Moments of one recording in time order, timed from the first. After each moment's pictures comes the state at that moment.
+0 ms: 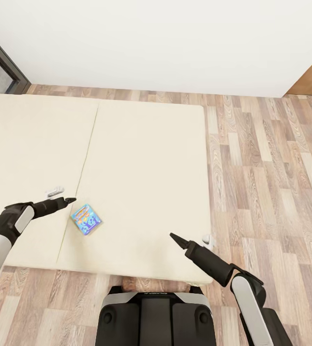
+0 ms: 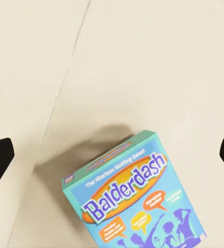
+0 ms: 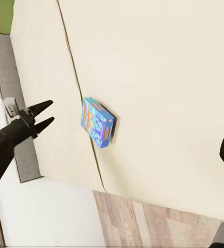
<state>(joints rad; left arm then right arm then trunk) -1.09 0.41 0.02 -0.42 0.35 0.44 -0.40 -0.23 0.07 0.00 -1.59 -0.77 0.70 0.30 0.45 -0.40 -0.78</state>
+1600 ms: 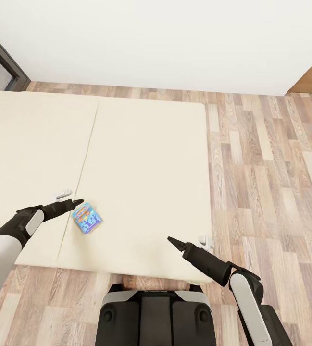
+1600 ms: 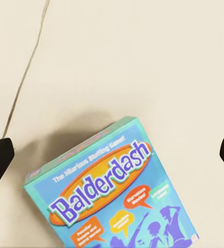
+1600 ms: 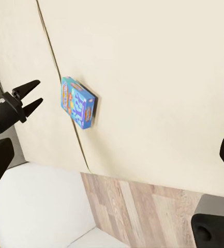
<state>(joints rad) -1.09 0.35 0.02 -0.37 0.35 0.36 -0.40 -0.25 0.07 0.02 -1.59 -0.77 0.78 0.20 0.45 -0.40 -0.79</state>
